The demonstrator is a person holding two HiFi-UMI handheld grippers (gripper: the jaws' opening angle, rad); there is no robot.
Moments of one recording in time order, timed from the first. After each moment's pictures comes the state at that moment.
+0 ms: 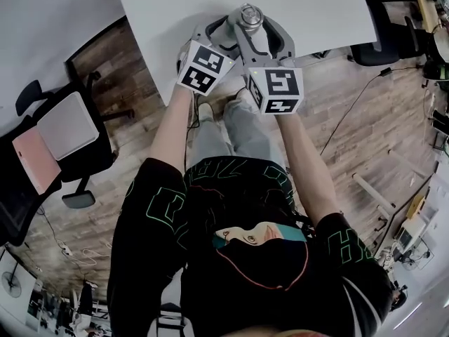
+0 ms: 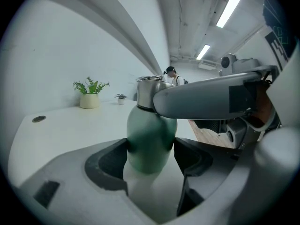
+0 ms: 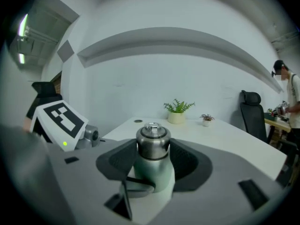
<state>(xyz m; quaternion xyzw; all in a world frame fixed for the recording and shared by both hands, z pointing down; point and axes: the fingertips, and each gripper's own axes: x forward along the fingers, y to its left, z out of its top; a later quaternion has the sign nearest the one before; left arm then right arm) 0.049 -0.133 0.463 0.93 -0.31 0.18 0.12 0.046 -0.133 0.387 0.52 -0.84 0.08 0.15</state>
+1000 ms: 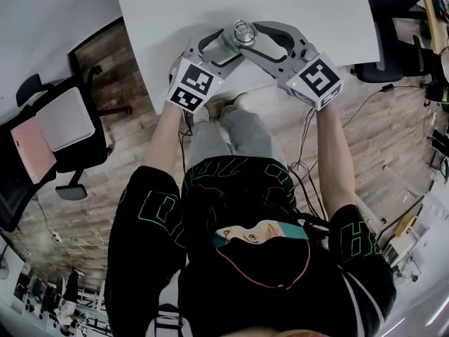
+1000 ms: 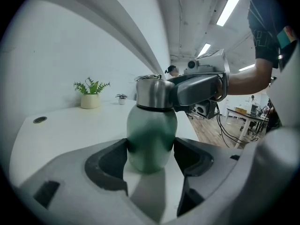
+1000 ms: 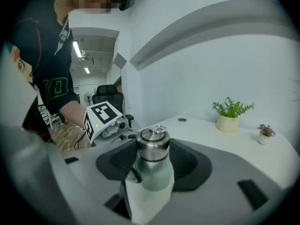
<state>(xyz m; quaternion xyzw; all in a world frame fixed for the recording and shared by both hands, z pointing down) 0.047 -0.132 0.466 0.92 -0.32 0.18 0.12 0.041 -0.131 0.380 0.15 -0.97 0.03 0.19</state>
